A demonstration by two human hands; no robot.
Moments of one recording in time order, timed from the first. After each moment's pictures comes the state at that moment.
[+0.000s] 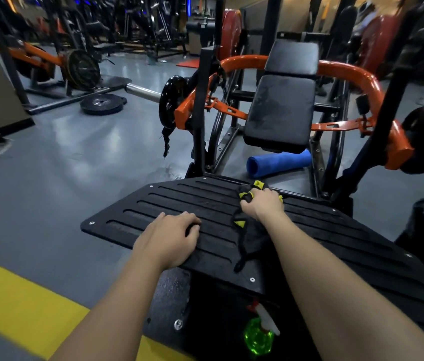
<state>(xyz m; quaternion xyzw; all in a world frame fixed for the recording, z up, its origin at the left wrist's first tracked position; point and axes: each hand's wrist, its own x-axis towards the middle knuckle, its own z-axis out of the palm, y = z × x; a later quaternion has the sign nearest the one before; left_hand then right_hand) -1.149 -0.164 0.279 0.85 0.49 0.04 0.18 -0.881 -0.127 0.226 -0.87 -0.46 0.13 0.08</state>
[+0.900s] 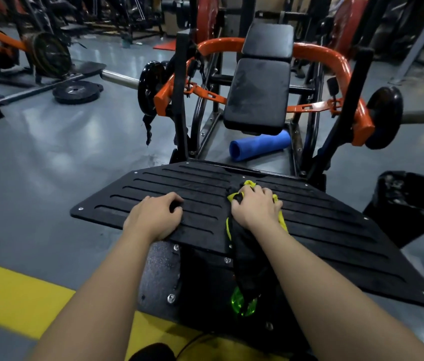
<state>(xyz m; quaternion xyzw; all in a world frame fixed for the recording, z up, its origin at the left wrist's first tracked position) -1.147 -0.155 0.271 0.83 0.52 0.04 0.19 -0.929 -0.228 0.248 -0.89 -0.43 0.08 0.10</state>
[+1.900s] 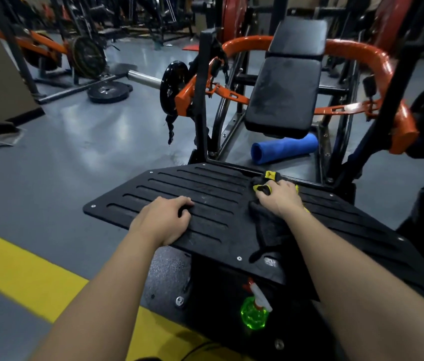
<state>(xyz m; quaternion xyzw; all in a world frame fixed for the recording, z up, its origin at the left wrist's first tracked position) -1.145 -0.155 0.268 0.82 0.54 0.04 0.18 -0.839 -0.172 0.220 -0.86 -0.48 0.11 0.09</state>
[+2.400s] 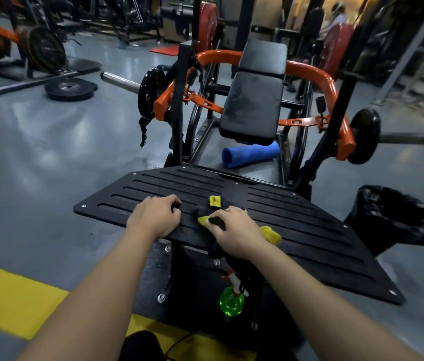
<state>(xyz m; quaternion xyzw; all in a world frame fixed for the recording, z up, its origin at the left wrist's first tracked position) -1.149 -0.162 0.279 0.83 0.52 0.05 0.18 -0.980 -0.277 0.273 -0.78 -0.59 0.14 0.13</state>
